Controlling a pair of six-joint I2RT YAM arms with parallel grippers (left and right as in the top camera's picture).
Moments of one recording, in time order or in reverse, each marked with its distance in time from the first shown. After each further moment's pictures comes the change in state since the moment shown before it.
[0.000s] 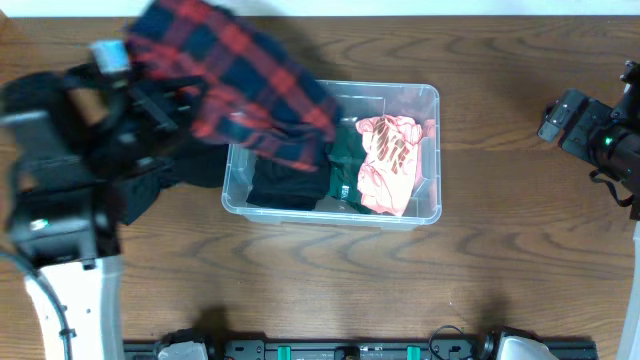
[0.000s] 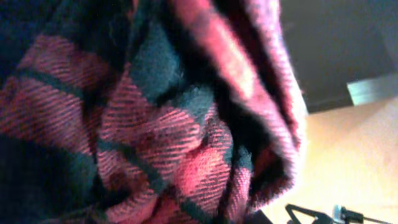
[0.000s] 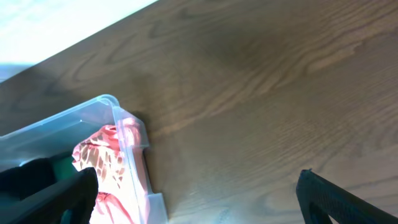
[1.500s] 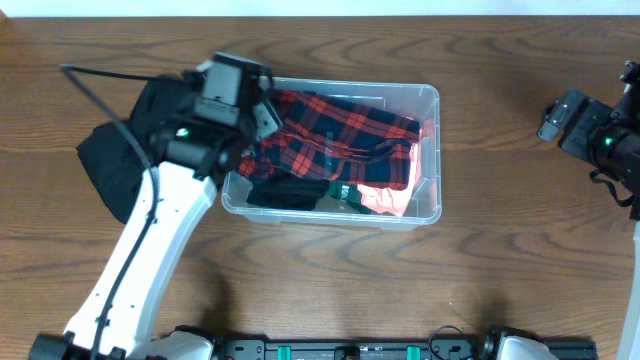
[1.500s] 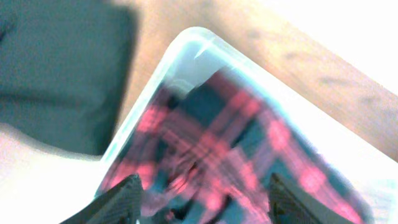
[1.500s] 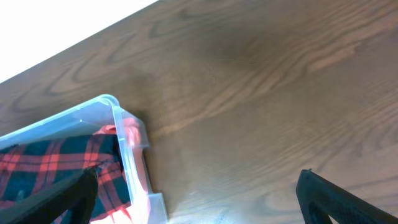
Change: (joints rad) left arm -0.414 0.309 -0.001 -0.161 -0.816 0.082; right arm 0.000 0.000 0.000 0.000 0.000 0.000
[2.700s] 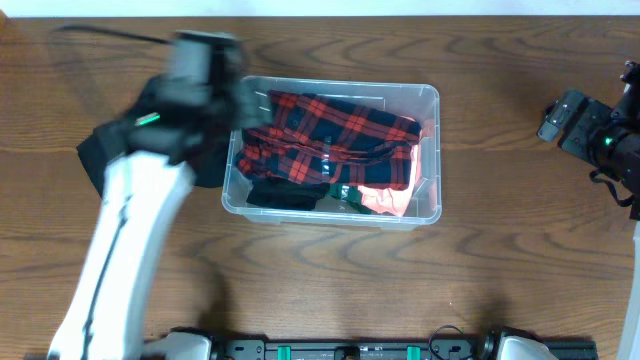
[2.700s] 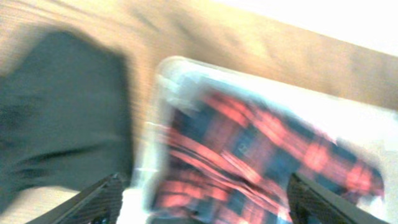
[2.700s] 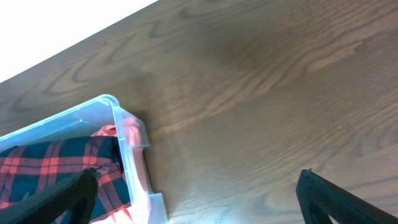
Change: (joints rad) left arm 0.148 -0.009 0.130 -0.078 0.156 0.379; right arm 0.000 0.000 0.000 0.000 0.000 0.000
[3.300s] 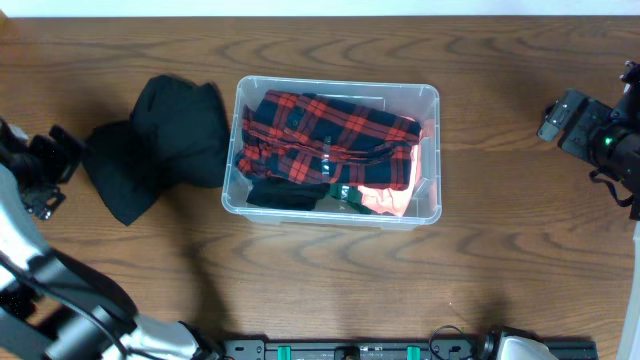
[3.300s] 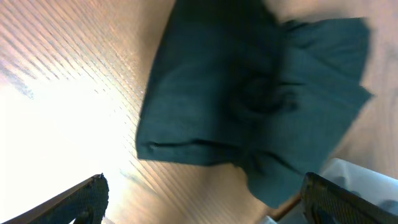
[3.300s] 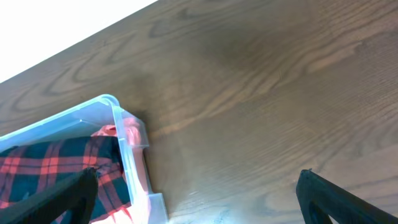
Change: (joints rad) left arm 0.918 0.296 -0.025 -0.140 0.309 0.131; right arm 0.000 0.000 0.000 0.000 0.000 0.000
